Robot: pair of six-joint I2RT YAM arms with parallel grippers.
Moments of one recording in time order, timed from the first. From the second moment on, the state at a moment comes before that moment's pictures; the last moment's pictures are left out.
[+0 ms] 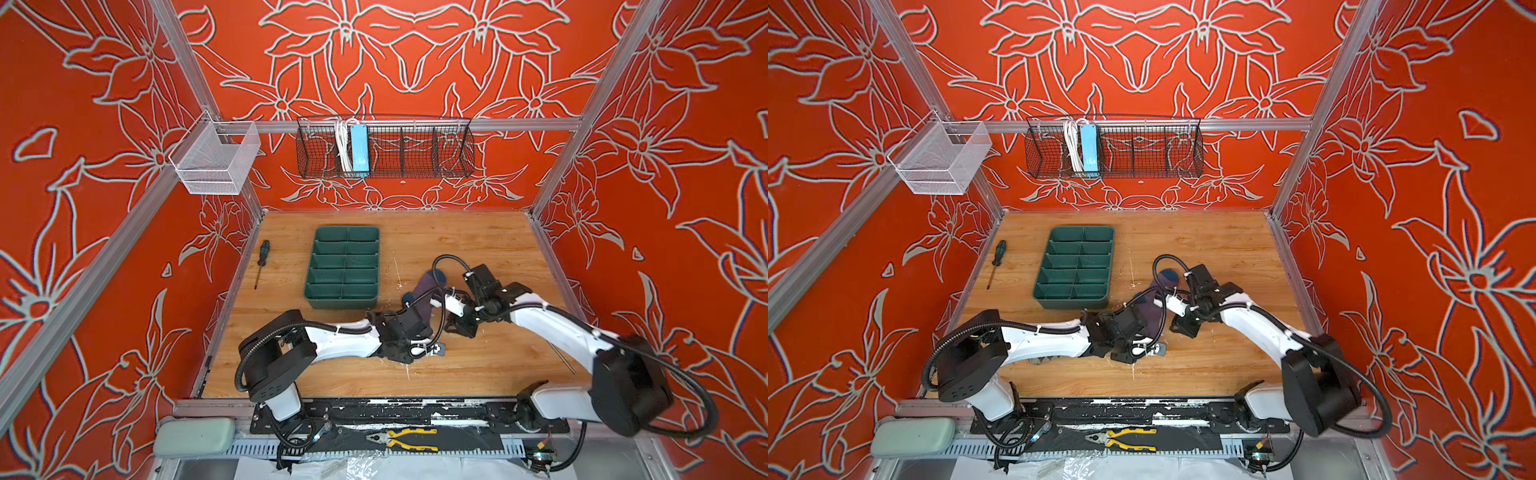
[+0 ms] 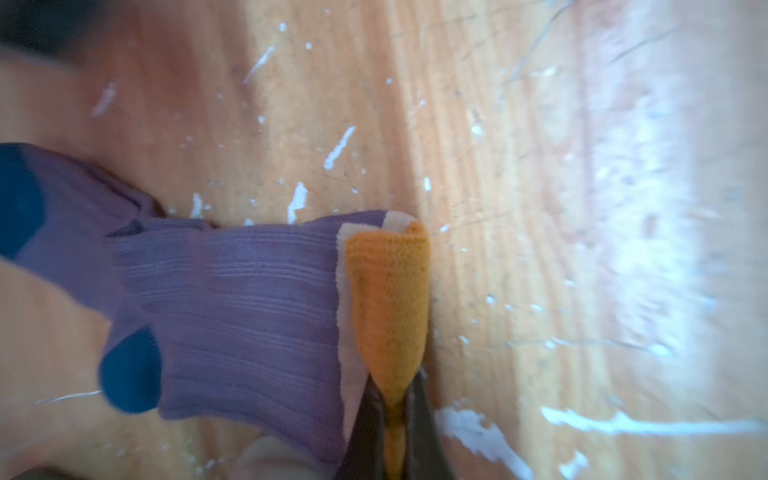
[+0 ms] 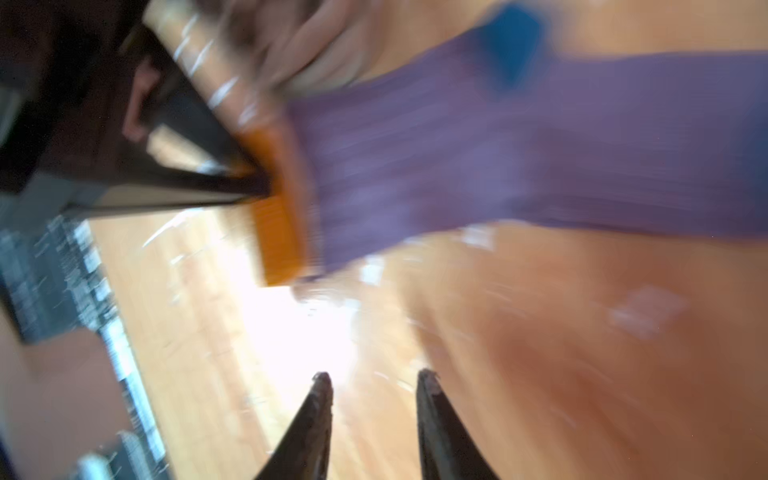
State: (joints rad) left arm -0.99 1.67 0.92 -0.36 0.00 0.75; right arm 0.41 1.25 0.80 -0.67 -0.35 -0.51
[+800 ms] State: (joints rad) left arm -0.77 2.10 1.48 -0.92 0.60 0.63; right arm 0.70 0.59 0.65 -0.81 -0.07 -0.78
